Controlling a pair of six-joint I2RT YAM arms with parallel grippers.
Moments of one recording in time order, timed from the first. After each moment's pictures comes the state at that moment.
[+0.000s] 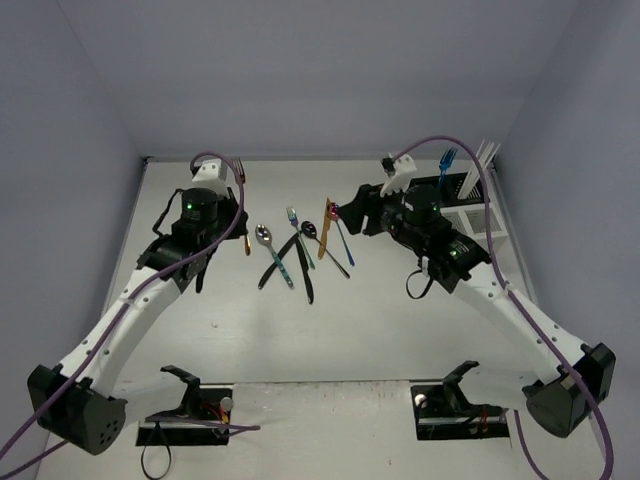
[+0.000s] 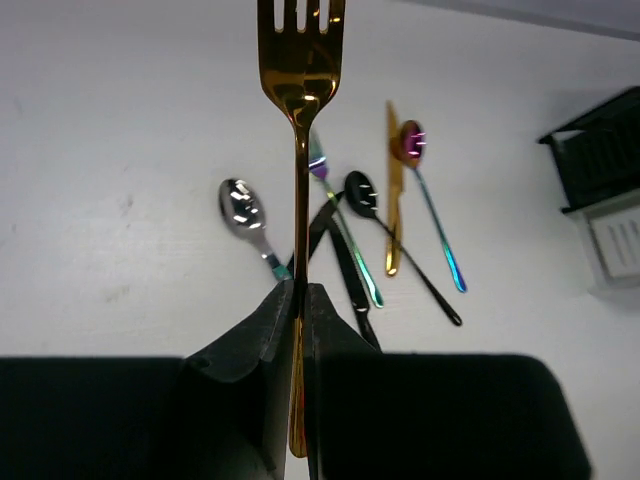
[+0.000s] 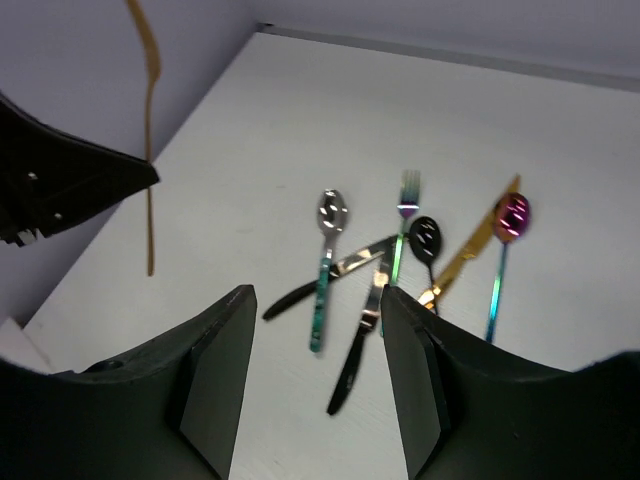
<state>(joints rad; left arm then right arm) -0.39 1.16 1.11 -0.41 -0.15 -0.43 0.57 1.16 1.07 -0.14 -0.07 0.34</state>
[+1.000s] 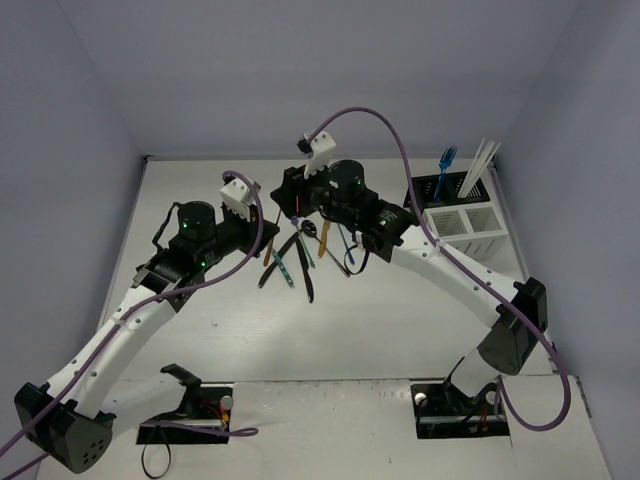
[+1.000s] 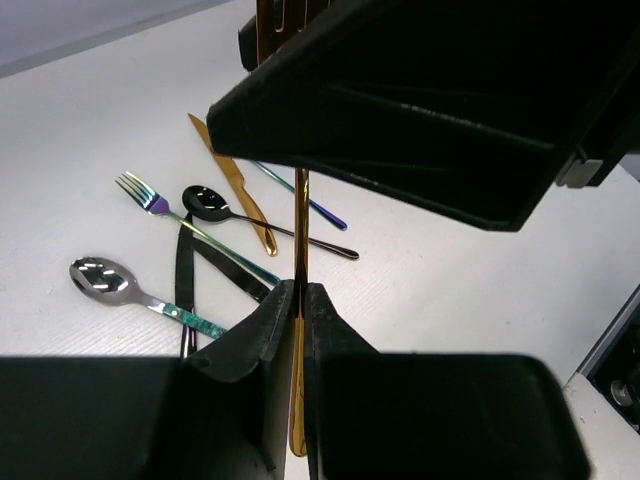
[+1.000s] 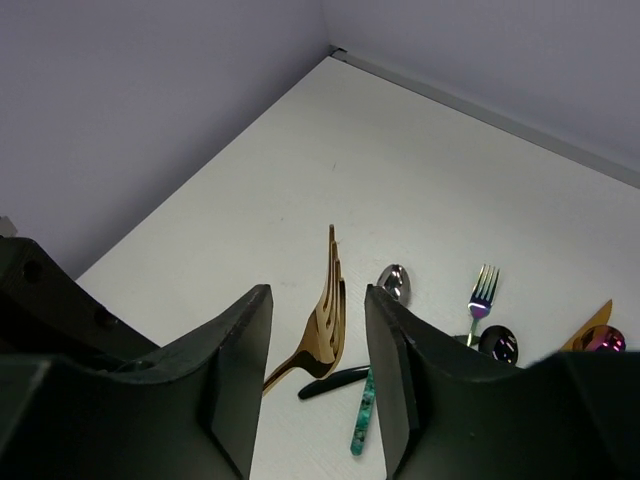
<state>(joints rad) -0.48 1.01 1.00 -0.26 0.28 -0.15 0.83 1.58 1.48 -0.07 -0.01 0.23</state>
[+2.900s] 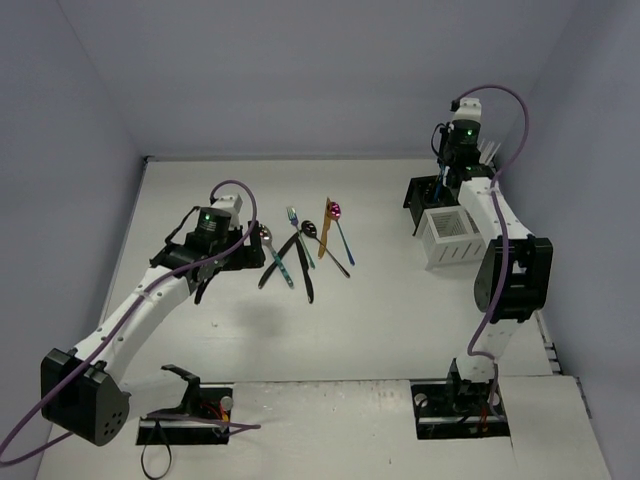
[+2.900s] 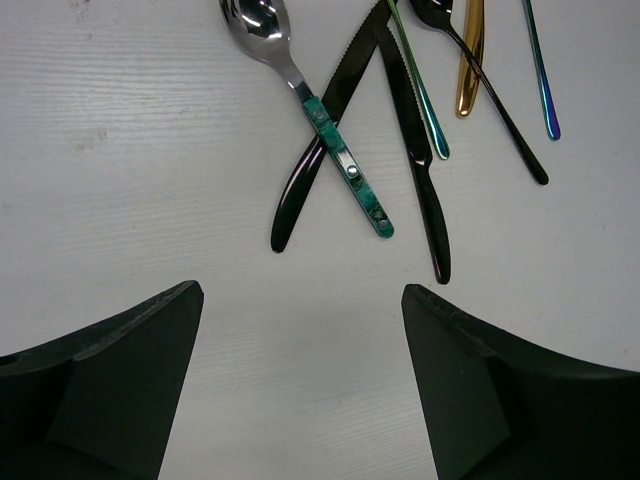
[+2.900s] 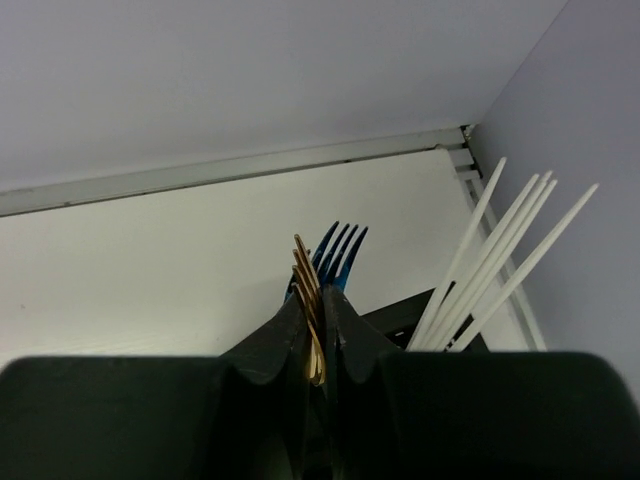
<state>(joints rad) -0.38 1.17 0.97 -0.58 -0.02 -0.40 0.03 1.86 1.55 -0.03 0.26 0.00</state>
